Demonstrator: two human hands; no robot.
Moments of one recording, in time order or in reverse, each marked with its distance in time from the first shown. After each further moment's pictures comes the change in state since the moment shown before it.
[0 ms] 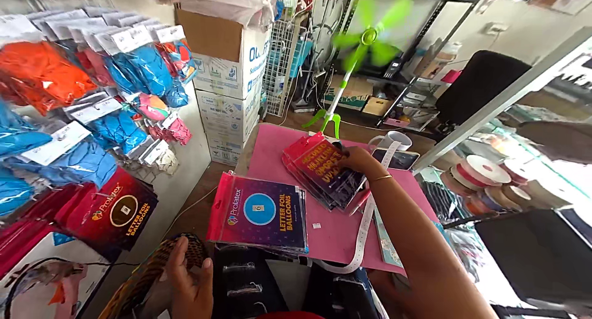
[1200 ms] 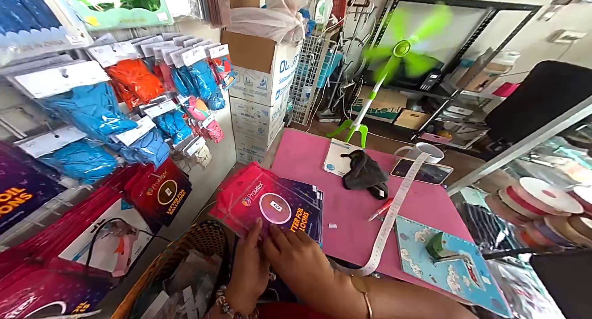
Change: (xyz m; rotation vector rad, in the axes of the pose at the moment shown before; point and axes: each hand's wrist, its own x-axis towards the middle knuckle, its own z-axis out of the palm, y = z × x) left_hand 0.023 0.116 0.043 -1.112 0.004 -0.917; right_hand -0.269 -0.165 0.140 -0.306 0.687 -1.117
